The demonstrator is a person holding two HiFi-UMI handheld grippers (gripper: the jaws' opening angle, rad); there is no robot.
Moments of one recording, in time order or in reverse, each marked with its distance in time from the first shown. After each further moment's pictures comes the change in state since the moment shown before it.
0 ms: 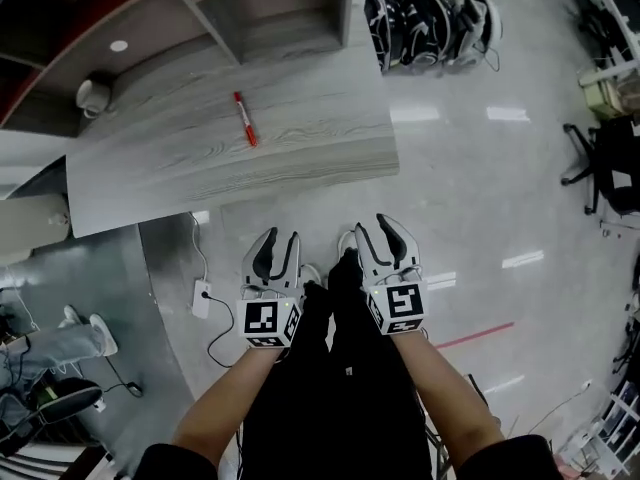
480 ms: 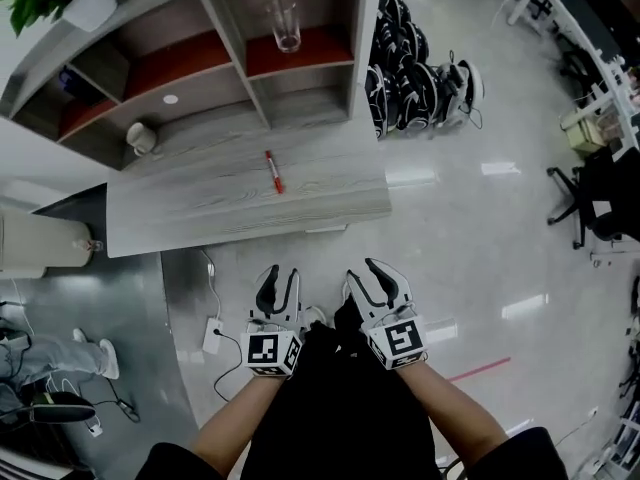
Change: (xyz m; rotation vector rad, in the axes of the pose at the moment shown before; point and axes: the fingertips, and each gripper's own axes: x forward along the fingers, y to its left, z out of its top) left arm -0.093 -0.011 0.104 -0.012 -0.168 0.020; right arm -0.082 0.071 0.109 -0.078 -0.128 0.153
